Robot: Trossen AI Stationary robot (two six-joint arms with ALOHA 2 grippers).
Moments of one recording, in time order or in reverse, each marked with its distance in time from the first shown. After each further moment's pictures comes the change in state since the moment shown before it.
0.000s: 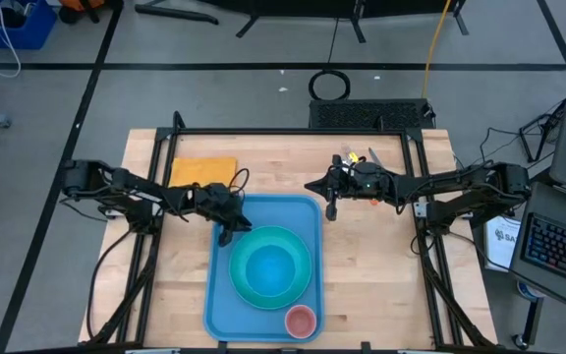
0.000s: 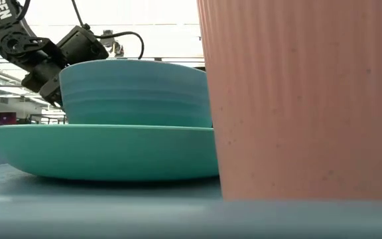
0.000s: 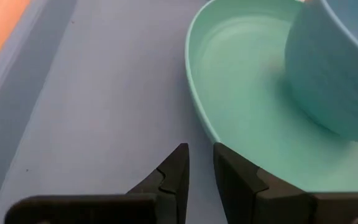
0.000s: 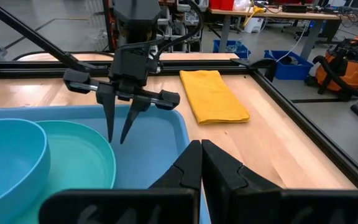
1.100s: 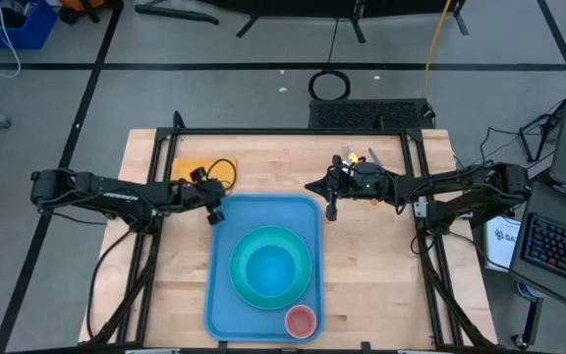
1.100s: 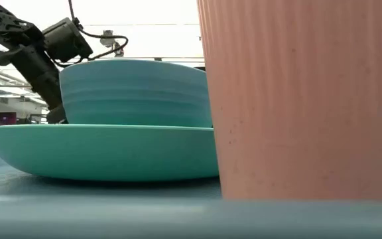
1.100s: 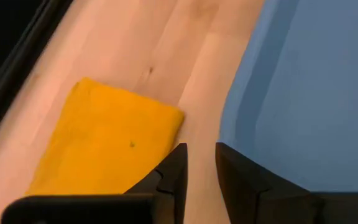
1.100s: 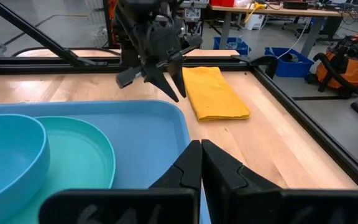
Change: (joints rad) left arm 0.023 -0.339 0.000 -0.581 -0.716 0.084; right arm 0.000 0.000 0.000 -0.013 0.000 -0.001
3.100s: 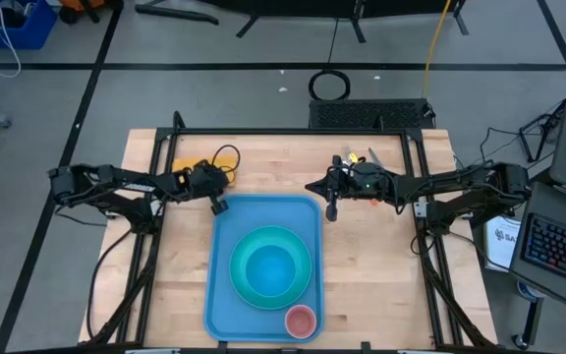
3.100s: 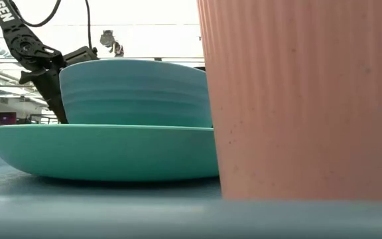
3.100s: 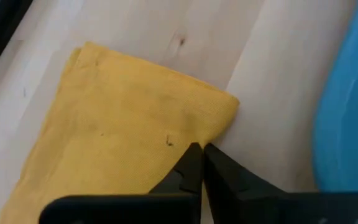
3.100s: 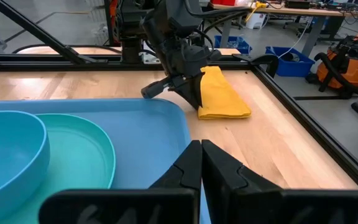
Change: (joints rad) left arm 0.252 0.224 -0.002 0.197 0.164 0.126; right arm 0.000 0.000 0.000 -0.007 -0.003 -0.010
